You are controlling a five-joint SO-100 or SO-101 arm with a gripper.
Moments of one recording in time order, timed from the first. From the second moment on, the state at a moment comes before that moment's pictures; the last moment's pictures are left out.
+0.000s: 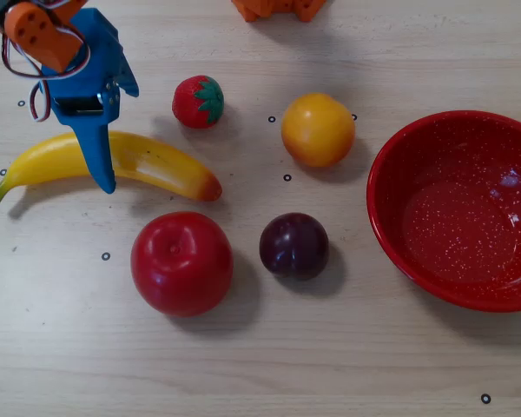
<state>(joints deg) -40.4 52.7 59.9 102.3 42.4</state>
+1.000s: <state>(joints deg) -40.3 43.6 53.3 96.9 43.9</state>
